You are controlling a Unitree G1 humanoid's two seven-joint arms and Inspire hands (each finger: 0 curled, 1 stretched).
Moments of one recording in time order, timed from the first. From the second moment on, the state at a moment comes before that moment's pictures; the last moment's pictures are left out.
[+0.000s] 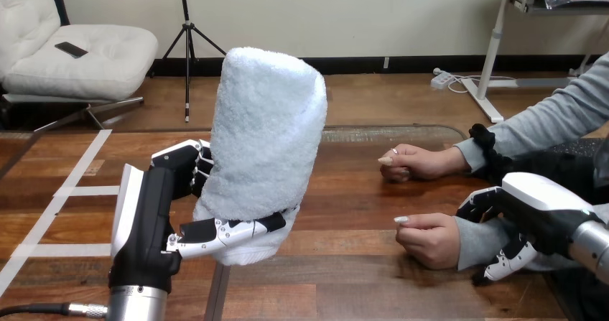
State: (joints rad) left arm 0.19 0.14 -0.01 -0.05 0.24 -0.46 0.11; right arm -0.44 -0.75 0.24 0.92 -0.61 -0.60 0.13
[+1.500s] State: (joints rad) left arm 0.19 0.14 0.00 -0.05 0.24 -0.48 0.11; right arm -0.50 -0.75 0.28 1.00 -0.64 -0.60 0.10
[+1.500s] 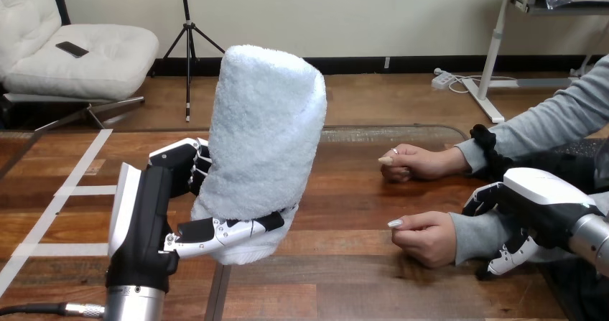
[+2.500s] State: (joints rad) left arm 0.19 0.14 0.01 -0.05 0.24 -0.48 0.10; right arm -0.50 -0.75 0.28 1.01 -0.64 -0.58 0.10
